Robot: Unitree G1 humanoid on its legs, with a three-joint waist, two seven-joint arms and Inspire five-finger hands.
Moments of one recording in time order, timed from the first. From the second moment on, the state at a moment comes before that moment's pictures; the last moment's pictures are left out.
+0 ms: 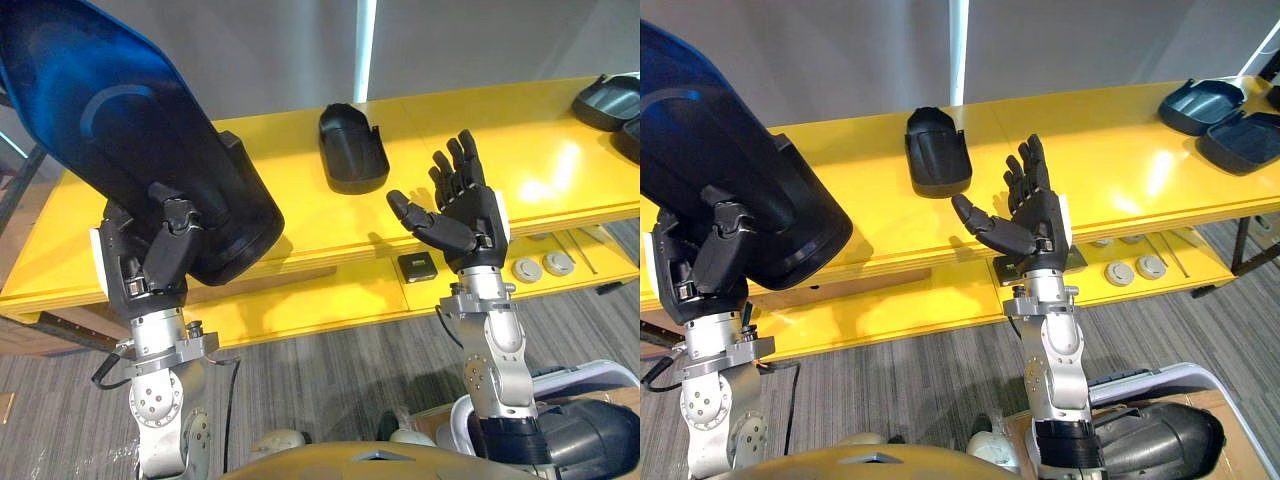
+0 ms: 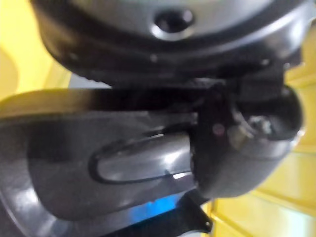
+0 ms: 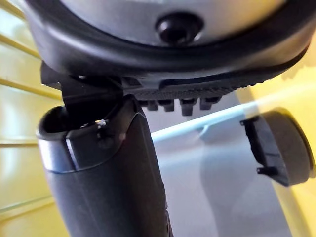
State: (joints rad) left arm 0.33 0.00 0.11 -0.45 -0.26 -0.39 0.05; right arm 0.04 -0.08 -0.04 -0.20 0.39 -0.23 0.13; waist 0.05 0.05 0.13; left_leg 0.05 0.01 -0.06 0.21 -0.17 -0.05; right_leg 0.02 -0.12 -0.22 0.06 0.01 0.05
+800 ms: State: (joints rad) left arm 0.22 0.09 0.07 -0.39 -0.25 -0.30 -0.07; right arm 0.06 -0.05 0.04 -0.16 0.36 -0.34 0.15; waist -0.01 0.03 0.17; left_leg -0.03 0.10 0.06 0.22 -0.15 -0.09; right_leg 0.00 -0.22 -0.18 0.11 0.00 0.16
